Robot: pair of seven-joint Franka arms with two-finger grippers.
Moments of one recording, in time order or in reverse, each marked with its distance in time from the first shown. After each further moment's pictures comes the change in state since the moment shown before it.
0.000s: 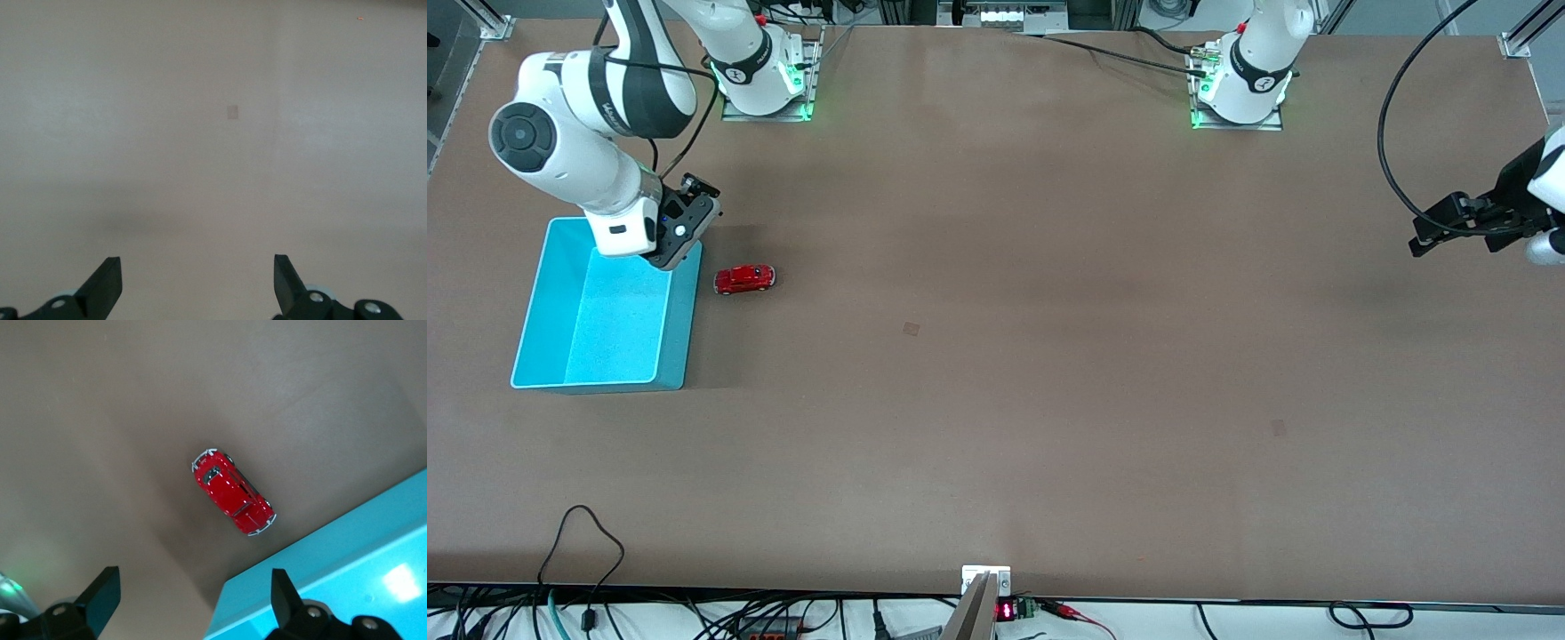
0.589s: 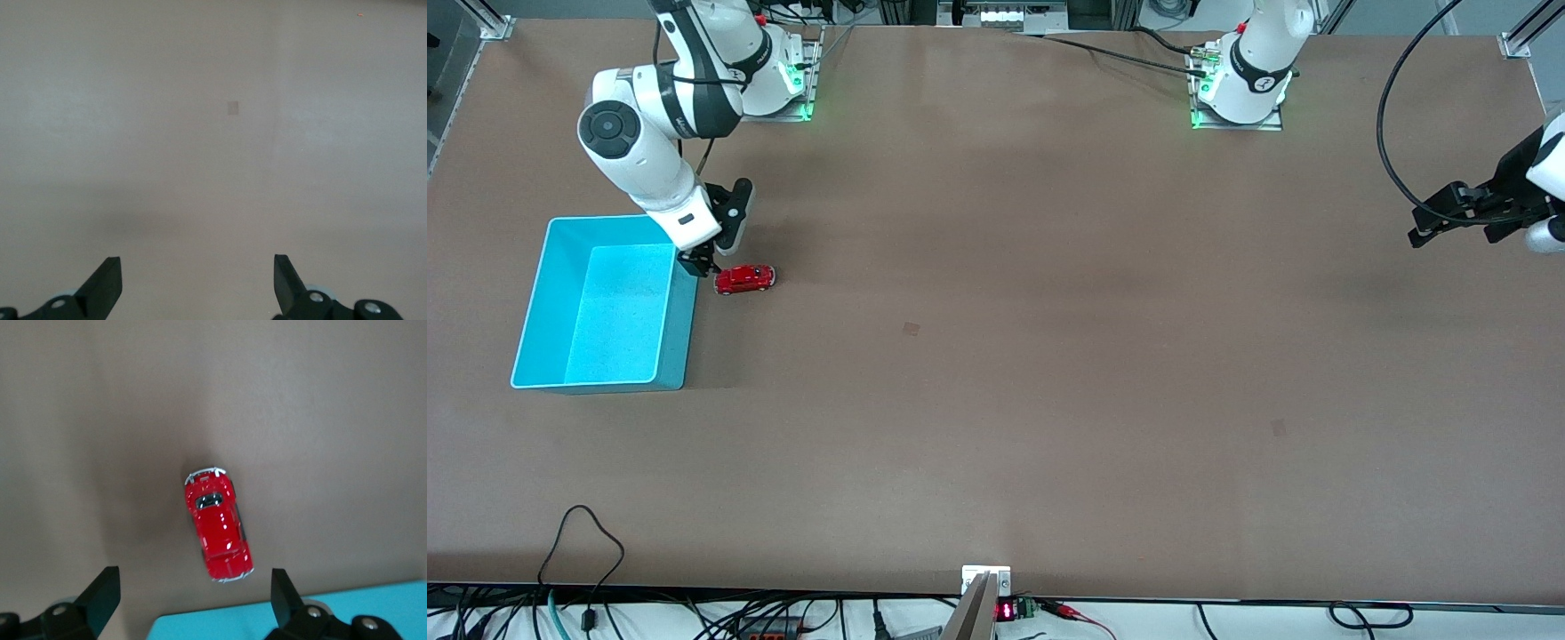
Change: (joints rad) left arm 0.001 -0.012 -0.001 0.003 0.000 -0.018 0.000; right arm -0.026 0.043 0.079 -0.164 -0.118 0.344 -0.311
